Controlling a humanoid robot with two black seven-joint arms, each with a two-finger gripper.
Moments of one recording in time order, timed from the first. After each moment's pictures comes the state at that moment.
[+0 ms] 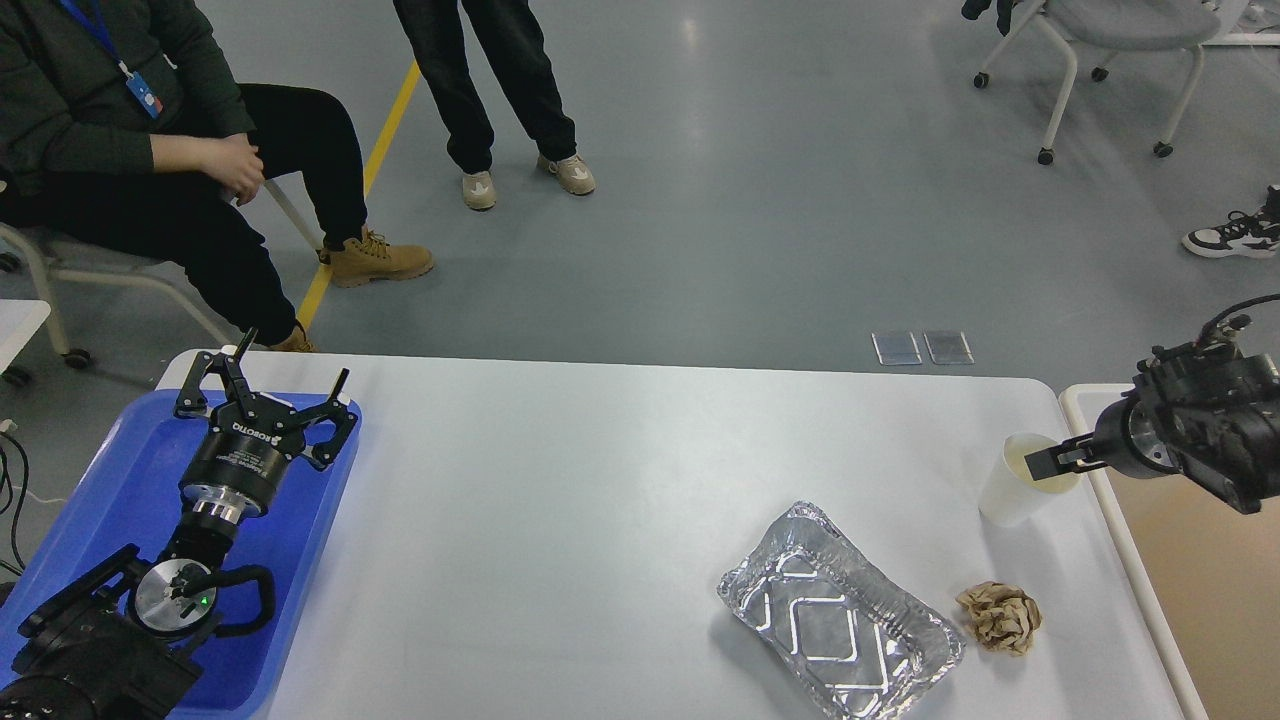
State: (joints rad) left arm -0.47 0.33 -0.95 -0.46 -0.12 -0.78 -0.36; right arm 1.20 -0.42 -1.00 0.47 -0.89 0.22 0.31
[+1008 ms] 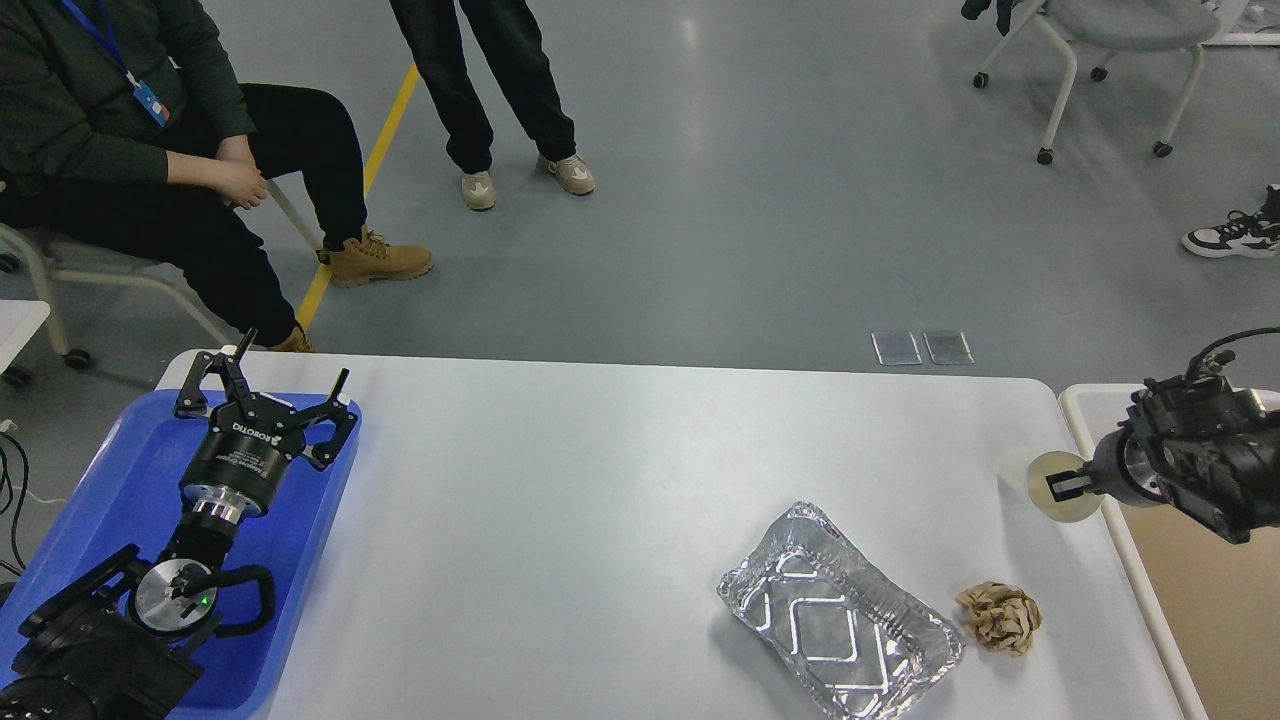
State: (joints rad) left arm -0.47 0.33 -0.95 -0.46 -0.12 -0.78 -0.36; right arm 1.15 -0.41 -0.98 0.47 -0.89 0.21 0.26
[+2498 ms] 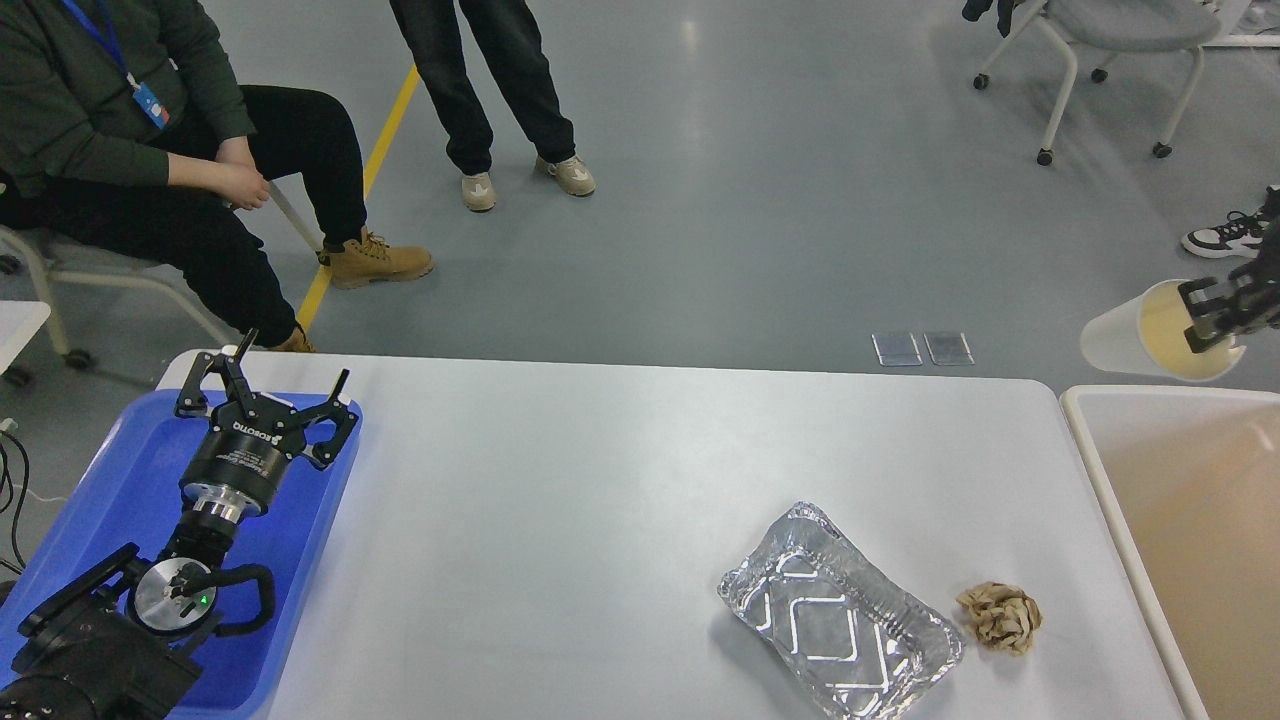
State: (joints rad) left arm -0.47 0.33 -0.96 -0.46 -0.12 -0.78 -0.36; right arm 2.06 -0.65 -1.28 0.92 -0.90 0.73 0.48
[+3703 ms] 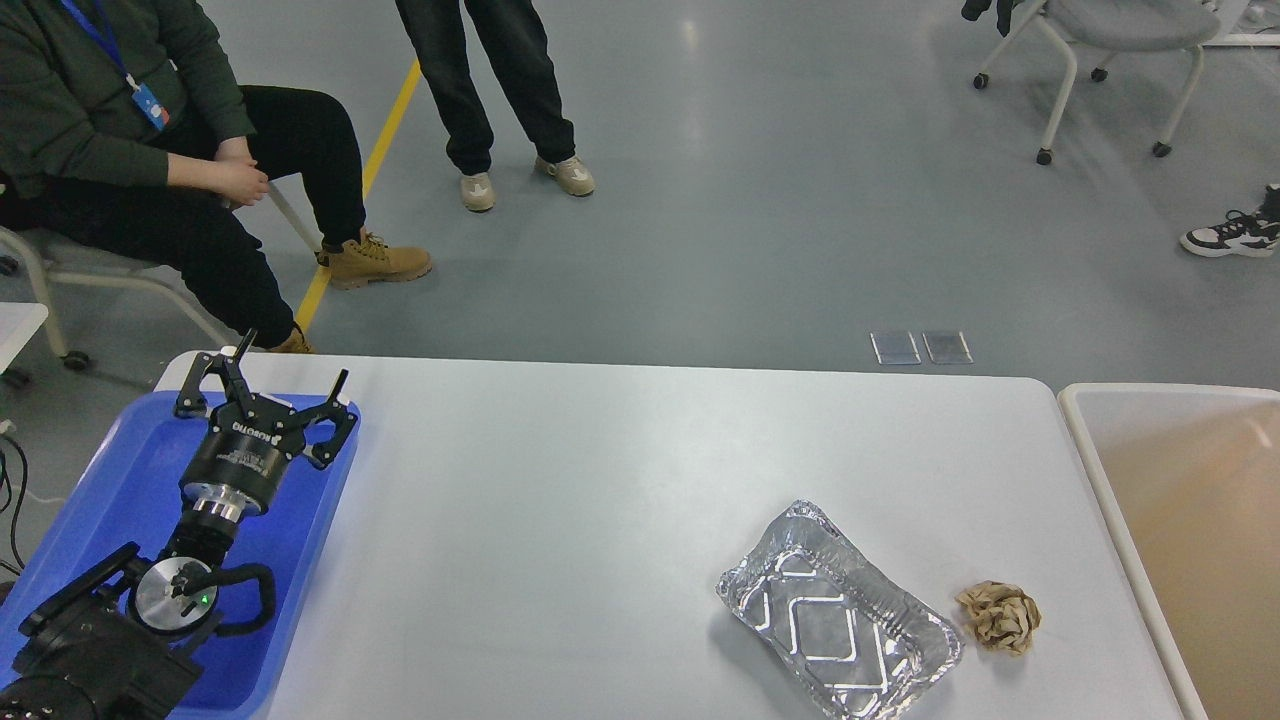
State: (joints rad) left arm -0.47 0.33 -0.96 -0.46 -0.12 -0.78 -0.36; right arm 1.03 -0.70 -0.16 0.19 -0.16 -0.02 0.01
